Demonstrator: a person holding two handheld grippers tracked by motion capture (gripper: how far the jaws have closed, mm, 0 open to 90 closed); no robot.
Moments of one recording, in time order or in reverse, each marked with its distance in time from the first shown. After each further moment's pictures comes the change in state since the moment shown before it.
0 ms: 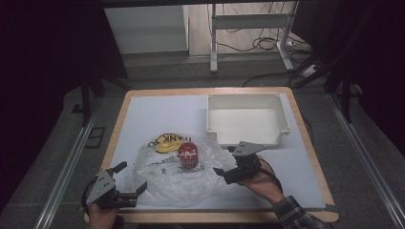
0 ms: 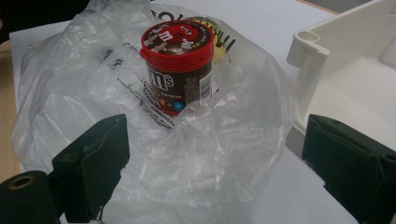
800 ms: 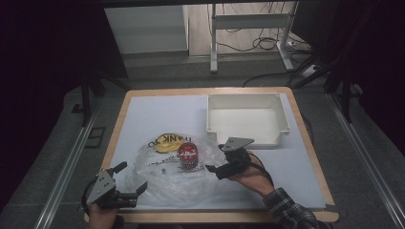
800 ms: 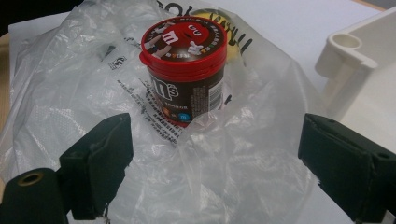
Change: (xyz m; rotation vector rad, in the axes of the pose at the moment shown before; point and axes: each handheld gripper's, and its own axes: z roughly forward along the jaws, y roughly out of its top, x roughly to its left) left arm 0.000 0.000 0.000 0.003 -0.001 0.003; right arm -0.002 0.013 0.030 0.055 0.050 -0.008
